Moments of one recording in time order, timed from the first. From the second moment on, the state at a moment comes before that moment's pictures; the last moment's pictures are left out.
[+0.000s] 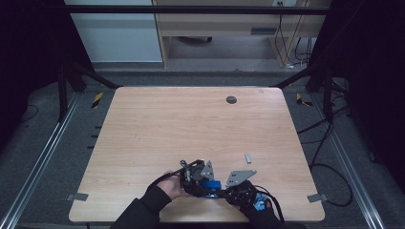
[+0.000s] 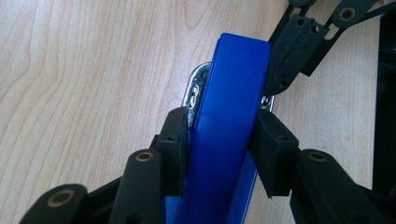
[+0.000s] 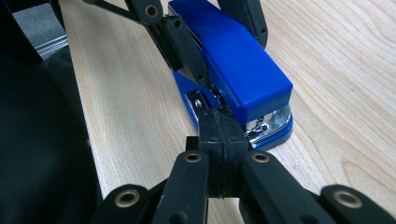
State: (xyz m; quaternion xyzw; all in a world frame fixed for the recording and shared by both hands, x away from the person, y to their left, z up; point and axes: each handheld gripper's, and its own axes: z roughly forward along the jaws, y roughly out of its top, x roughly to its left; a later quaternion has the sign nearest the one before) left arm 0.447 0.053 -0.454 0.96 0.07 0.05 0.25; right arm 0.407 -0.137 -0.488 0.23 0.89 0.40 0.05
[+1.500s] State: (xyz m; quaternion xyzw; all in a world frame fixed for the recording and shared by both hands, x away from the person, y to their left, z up) left arm 0.452 0.050 -0.455 0.97 0.04 0.03 0.25; right arm 0.406 -0.135 -0.490 0.25 0.88 0.41 0.04
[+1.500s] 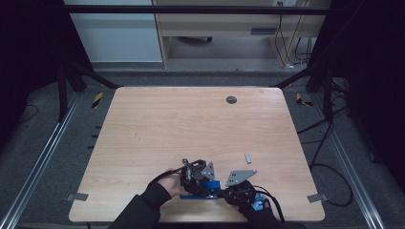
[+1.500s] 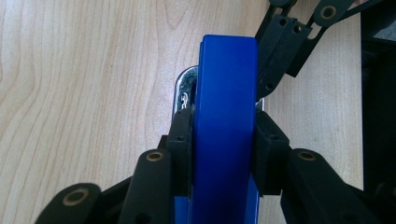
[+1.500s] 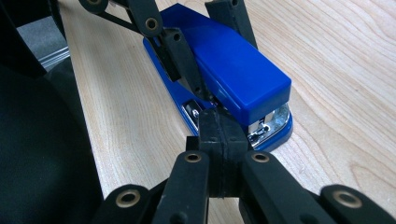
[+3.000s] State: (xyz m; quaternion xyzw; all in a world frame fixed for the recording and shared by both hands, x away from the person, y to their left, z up) left arm 0.462 0.056 -0.457 0.96 0.00 0.00 0.27; right arm 0.406 -0.134 -0.490 0.26 0.87 0.41 0.04
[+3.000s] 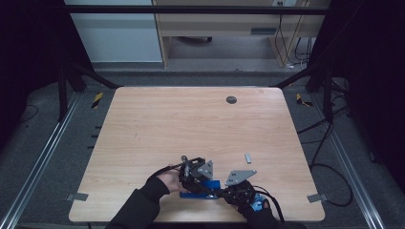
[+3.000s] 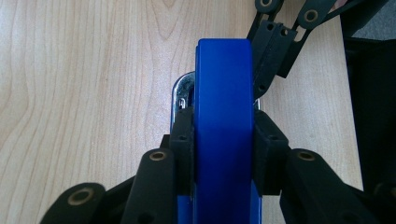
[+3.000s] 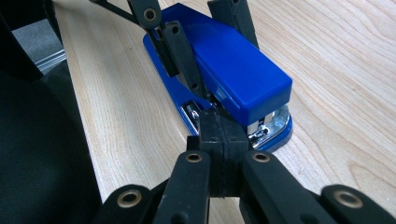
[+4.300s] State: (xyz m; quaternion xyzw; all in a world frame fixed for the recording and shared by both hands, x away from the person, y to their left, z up) left arm 0.464 0.061 -0.460 0.96 0.00 -0.01 0.29; right arm 0.408 -0.135 -0.491 0.26 0.87 0.42 0.03
